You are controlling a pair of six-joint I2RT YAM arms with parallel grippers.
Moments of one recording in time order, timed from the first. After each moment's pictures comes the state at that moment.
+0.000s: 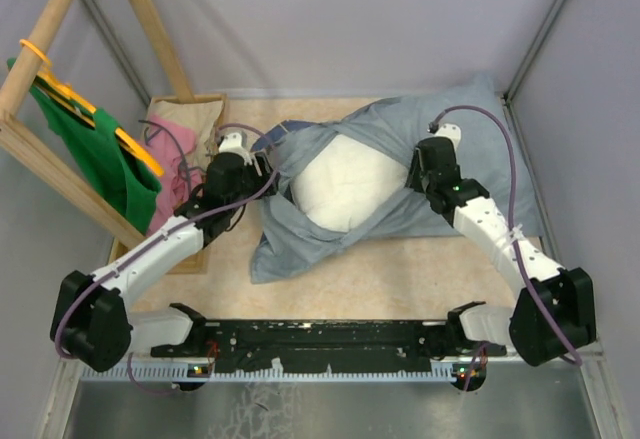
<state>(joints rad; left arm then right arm) -0.51 1.22 0.75 0.02 -0.24 -0.50 0.34 1.24 0.92 -0.34 0.34 0.38</state>
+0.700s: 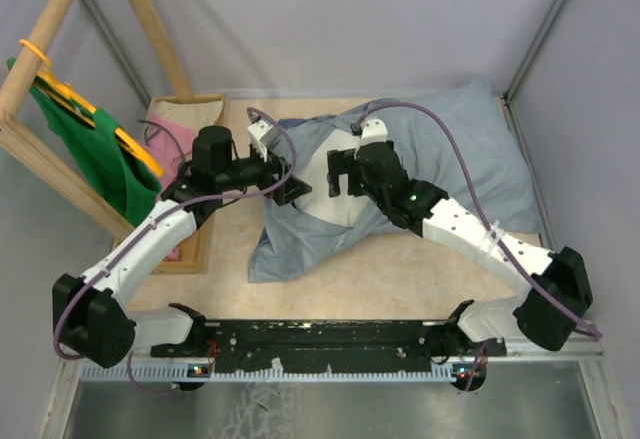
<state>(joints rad) -0.45 1.24 0.98 -0.09 0.52 -0.13 0.78 1.28 1.09 -0.25 0.35 0.33</state>
